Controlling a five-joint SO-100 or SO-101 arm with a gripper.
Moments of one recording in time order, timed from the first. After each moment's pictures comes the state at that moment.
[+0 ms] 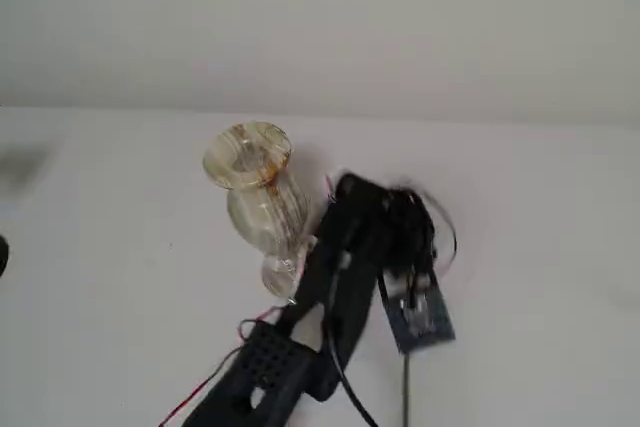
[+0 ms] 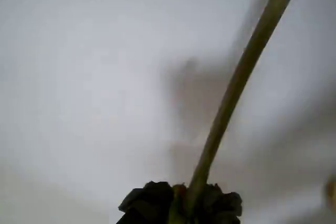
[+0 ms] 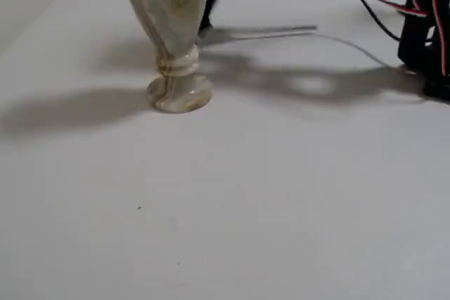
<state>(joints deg) 14.5 29.8 -9.3 101.2 50.8</state>
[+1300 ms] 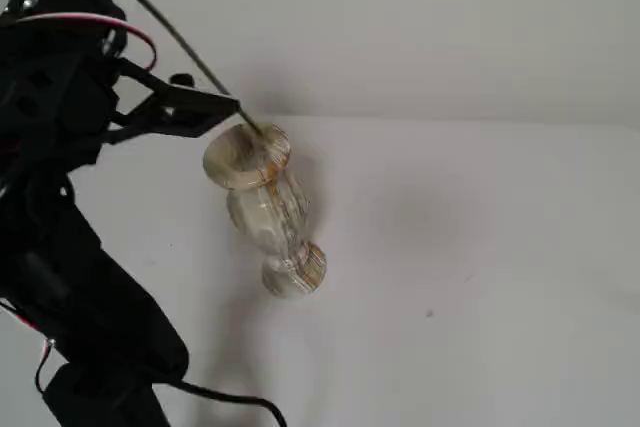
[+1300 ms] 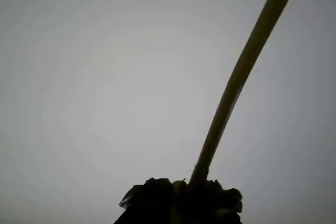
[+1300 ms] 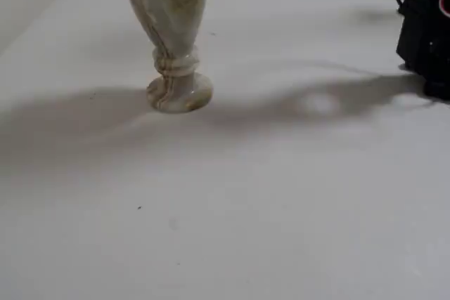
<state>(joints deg) -18.5 73.6 -11.0 73.1 59.8</state>
